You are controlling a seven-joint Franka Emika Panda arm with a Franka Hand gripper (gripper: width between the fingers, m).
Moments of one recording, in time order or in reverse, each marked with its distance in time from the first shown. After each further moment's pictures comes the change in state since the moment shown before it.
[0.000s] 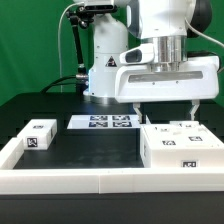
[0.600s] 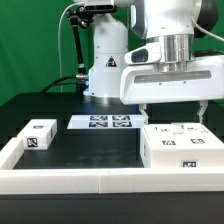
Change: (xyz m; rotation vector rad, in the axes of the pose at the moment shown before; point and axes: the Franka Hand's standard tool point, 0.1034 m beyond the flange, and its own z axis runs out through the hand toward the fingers) arm 0.019 -0.009 -0.004 0.009 0.027 -0.032
